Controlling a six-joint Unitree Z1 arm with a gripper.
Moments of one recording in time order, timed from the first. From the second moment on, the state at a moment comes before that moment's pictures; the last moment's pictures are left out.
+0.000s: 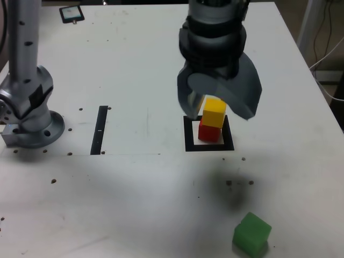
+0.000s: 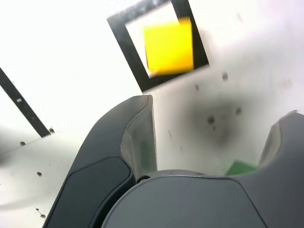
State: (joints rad) arm -0.38 1.95 -1.74 1.39 0.19 0.00
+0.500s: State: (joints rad) arm -0.66 2.01 -1.88 1.34 0.14 -0.17
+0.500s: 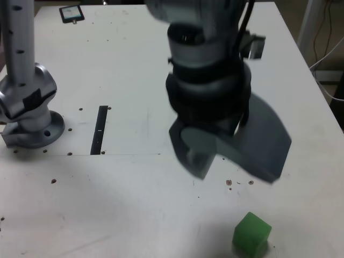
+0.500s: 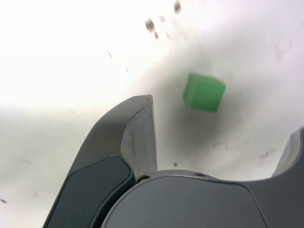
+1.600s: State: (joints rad) arm -0.63 2.33 -2.07 1.41 0.05 -0.17
